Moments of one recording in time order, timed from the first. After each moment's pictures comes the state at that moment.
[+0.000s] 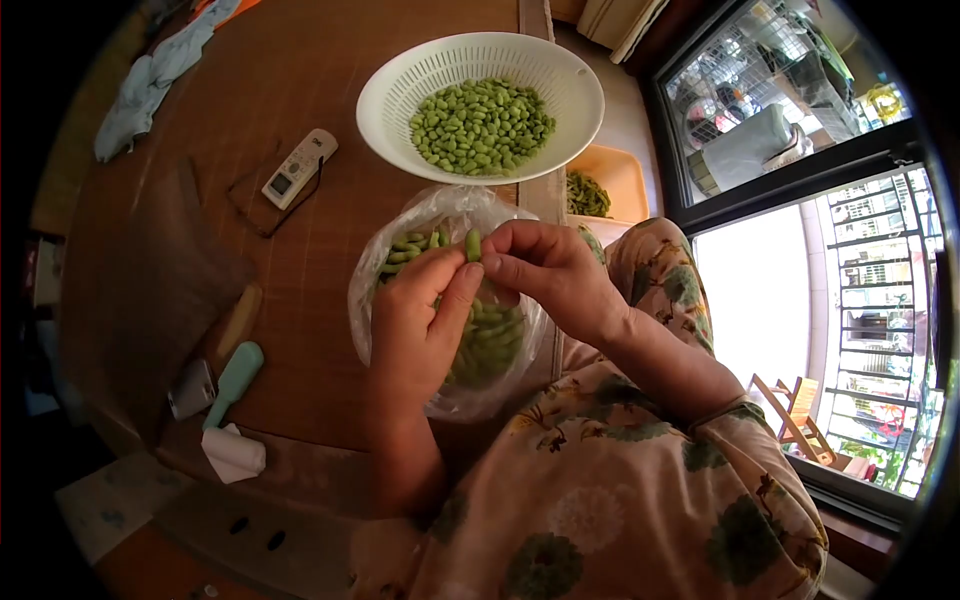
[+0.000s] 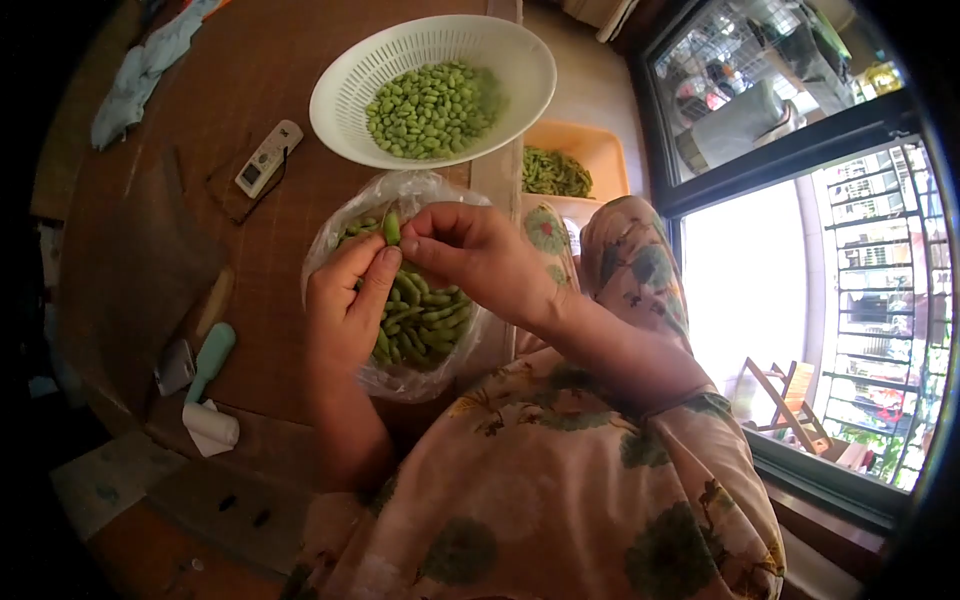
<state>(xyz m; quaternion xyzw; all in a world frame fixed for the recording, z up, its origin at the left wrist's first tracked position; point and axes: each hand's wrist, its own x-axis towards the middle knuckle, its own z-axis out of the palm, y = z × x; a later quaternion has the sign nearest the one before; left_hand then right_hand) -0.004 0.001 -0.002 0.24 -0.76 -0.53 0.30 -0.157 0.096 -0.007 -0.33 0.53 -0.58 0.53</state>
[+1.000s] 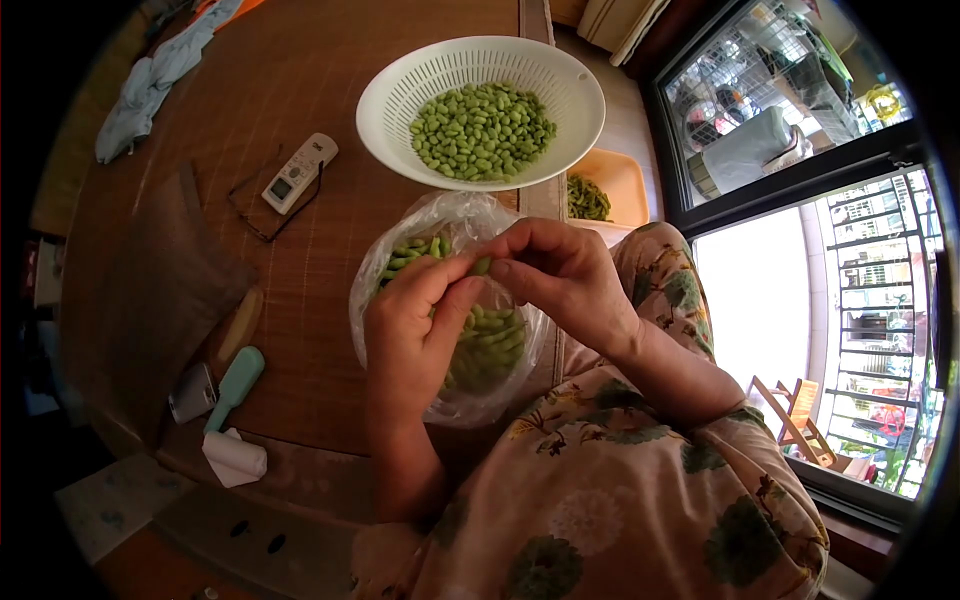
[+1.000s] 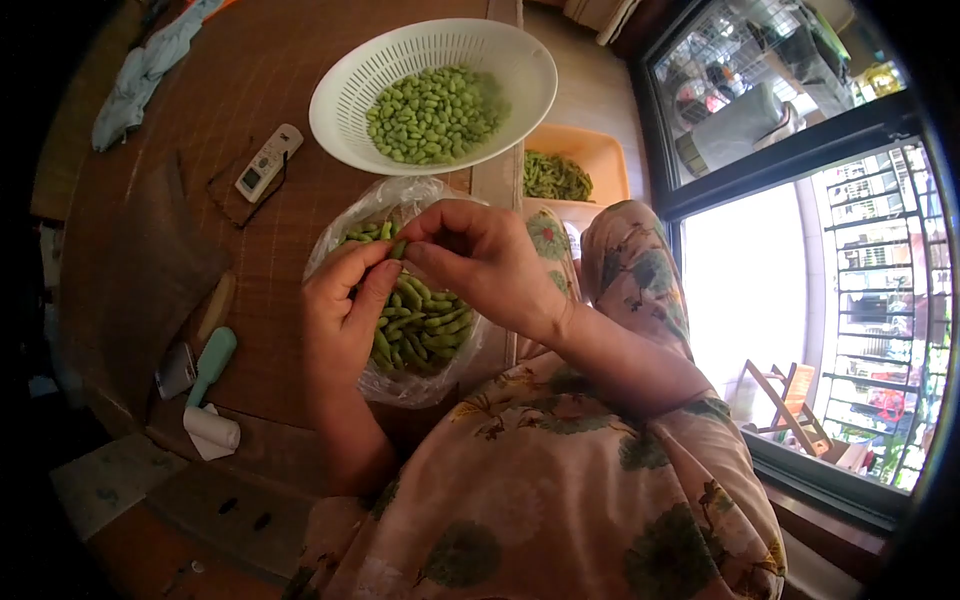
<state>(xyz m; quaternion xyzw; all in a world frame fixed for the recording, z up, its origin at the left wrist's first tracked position) -0.003 0.000 -0.006 0.22 -0.76 -0.52 0.34 -0.152 0.097 0.010 -0.36 0.57 -0.60 0.43</state>
